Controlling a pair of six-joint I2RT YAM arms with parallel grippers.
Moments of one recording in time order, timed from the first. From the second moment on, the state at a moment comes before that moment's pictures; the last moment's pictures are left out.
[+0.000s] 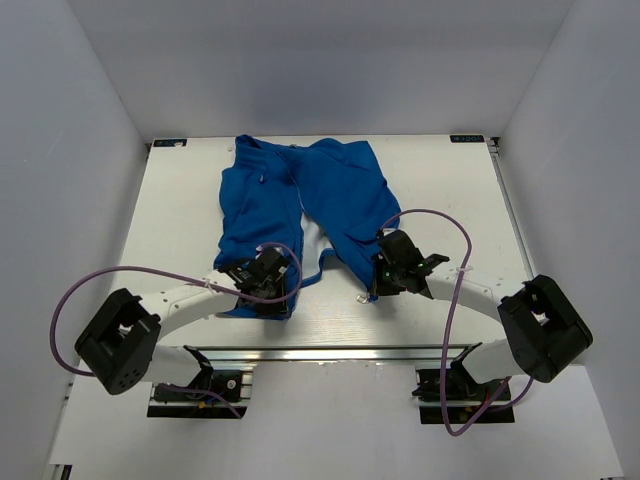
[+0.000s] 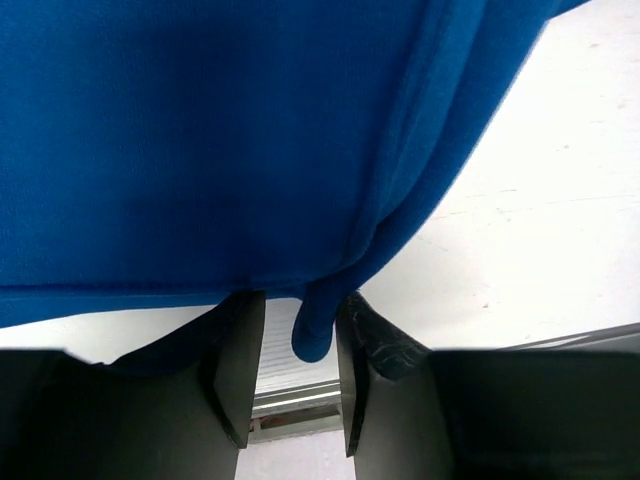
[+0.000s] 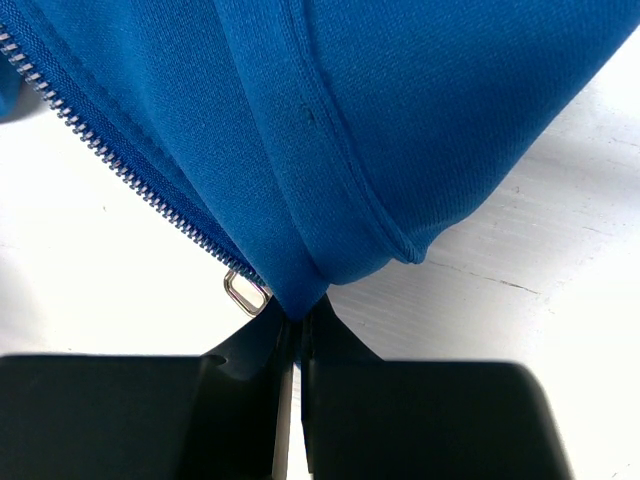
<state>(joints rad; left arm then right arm) -0.75 1.33 0.66 -0.51 -0.05 -0.76 0.66 1.40 0.66 -0.25 -0.04 0.49</state>
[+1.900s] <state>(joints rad) -0.75 0.95 0.66 0.12 -0.02 -0.73 0.65 1.18 0.62 0.55 -0.49 0.66</state>
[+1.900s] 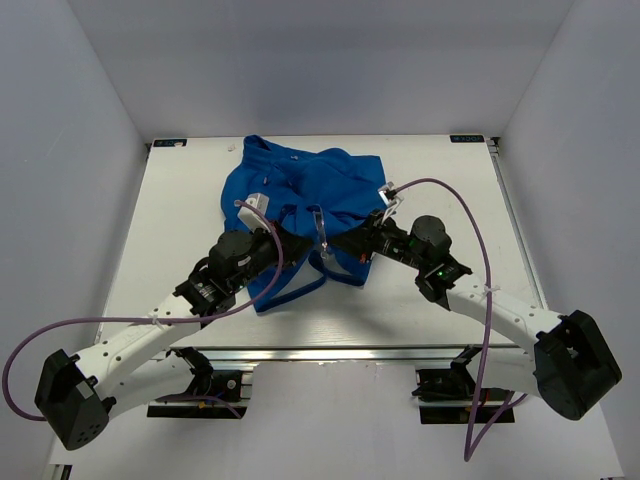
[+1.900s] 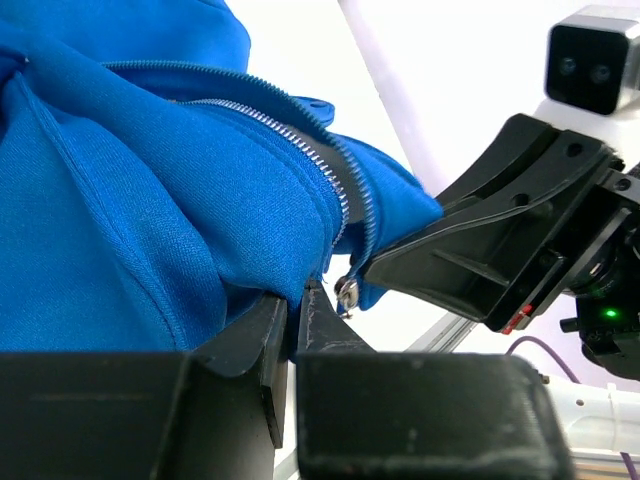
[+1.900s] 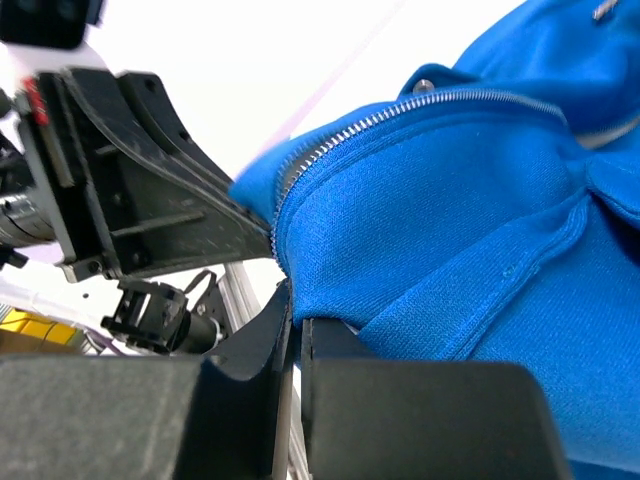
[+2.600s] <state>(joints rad) -0.75 0.95 0.66 0.13 -0.02 -0.76 0.65 1.20 0.62 0.63 -0.46 0.66</state>
